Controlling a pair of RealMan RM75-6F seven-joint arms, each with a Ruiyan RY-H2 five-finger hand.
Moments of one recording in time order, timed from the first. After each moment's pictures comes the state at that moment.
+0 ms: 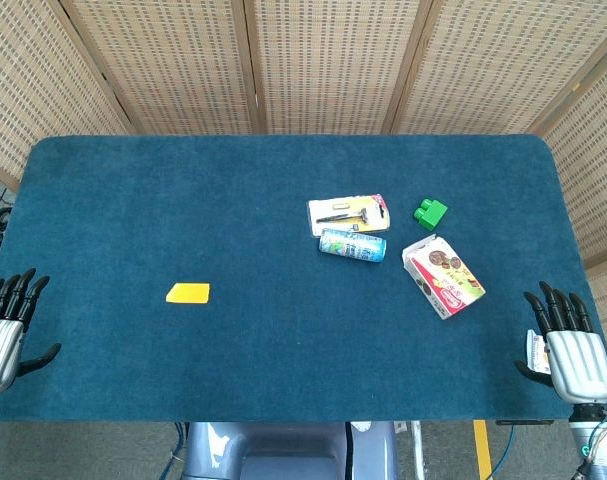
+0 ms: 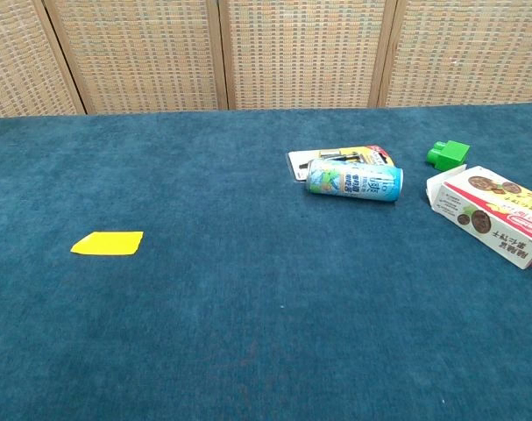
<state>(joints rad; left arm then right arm) -0.09 -1.15 -0.03 -1.61 1.51 1.49 0.14 0.09 -1.13 0.06 -1.64 -1.47 1.45 -0.16</state>
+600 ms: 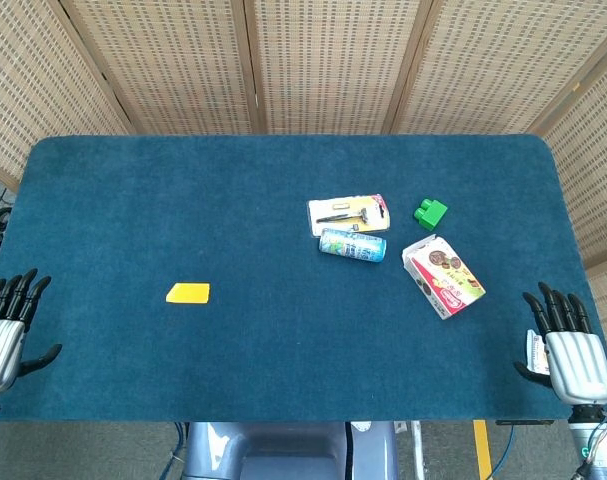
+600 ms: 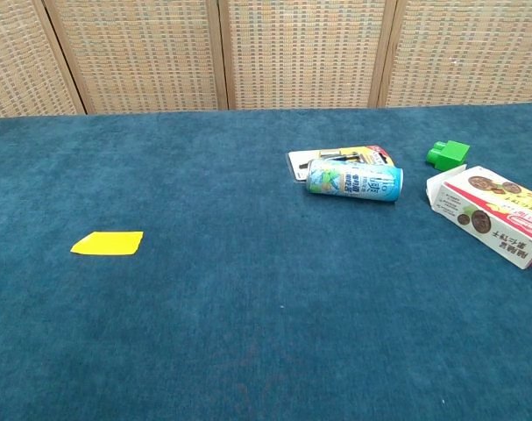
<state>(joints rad) -0.09 -1.14 -0.03 -1.61 1.52 1.49 0.13 0.08 -1.13 0.06 -1.65 -1.48 1.46 -0.16</state>
